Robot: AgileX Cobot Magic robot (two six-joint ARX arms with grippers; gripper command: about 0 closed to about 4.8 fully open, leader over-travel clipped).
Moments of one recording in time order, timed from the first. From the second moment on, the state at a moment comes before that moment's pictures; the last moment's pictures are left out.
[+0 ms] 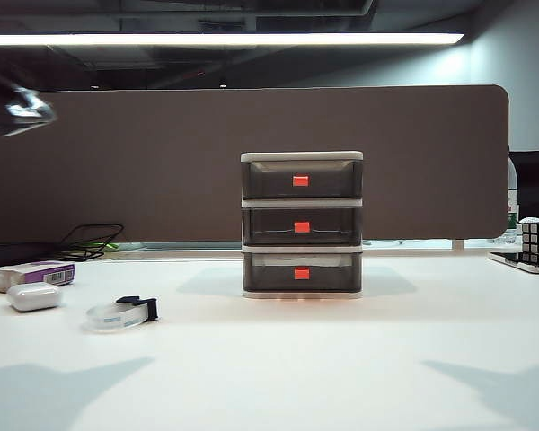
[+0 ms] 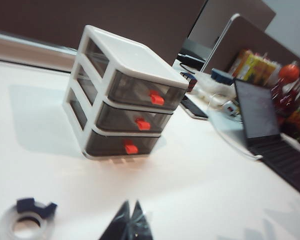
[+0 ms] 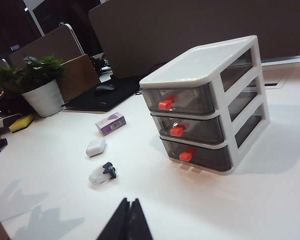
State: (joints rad) left arm -0.78 0.28 0.00 0.30 -0.15 -0.39; right arm 0.00 0.00 0.06 0.00 -0.68 0.34
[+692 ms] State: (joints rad) left arm -0.86 1.38 0.39 0.84 -0.21 -0.24; right arm 0.10 0.25 0.18 -0.03 -0.51 0.26
